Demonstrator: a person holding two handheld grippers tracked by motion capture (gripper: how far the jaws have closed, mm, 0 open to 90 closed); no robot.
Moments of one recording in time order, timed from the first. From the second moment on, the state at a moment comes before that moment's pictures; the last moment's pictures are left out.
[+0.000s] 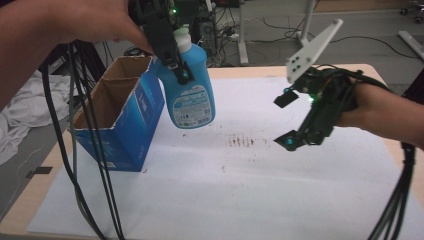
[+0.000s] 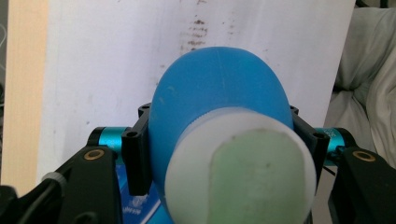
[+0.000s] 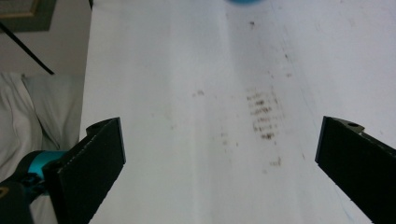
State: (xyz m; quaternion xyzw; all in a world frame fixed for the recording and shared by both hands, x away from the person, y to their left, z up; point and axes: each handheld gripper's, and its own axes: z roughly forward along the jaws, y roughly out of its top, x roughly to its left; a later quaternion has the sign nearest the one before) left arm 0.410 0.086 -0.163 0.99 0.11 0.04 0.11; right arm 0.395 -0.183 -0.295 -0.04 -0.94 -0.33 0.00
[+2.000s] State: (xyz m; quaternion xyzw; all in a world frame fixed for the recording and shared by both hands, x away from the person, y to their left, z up) left arm 0.409 0.255 -0.161 0.96 0.27 0.06 0.09; right arm 0.384 -0.276 -0.276 -0.12 -0.98 -0.17 -0.01
